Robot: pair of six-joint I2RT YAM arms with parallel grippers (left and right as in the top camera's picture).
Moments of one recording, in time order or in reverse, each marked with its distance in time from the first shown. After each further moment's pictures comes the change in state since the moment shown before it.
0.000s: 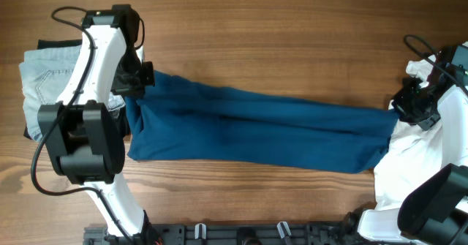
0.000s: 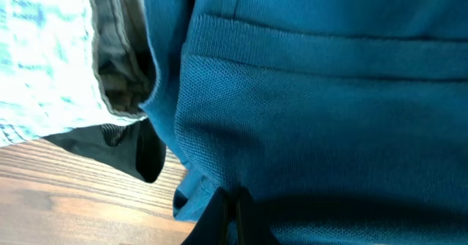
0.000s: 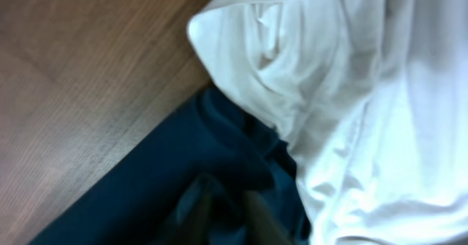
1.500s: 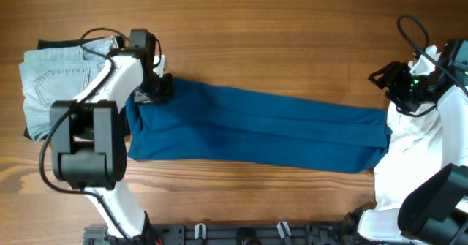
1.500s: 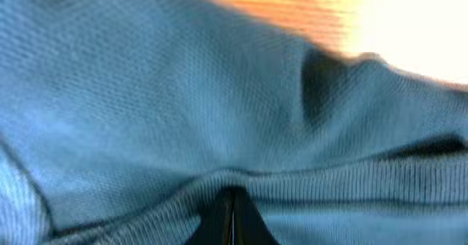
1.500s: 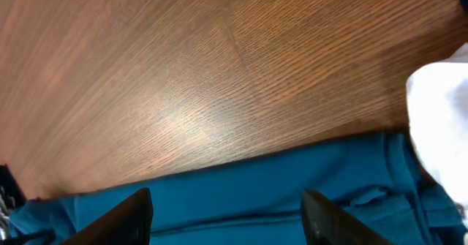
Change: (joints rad) left arm -0.038 -0.042 -0.404 0.636 0.158 0.018; right arm -0.001 0.000 -0.003 0.174 -0.459 -0.193
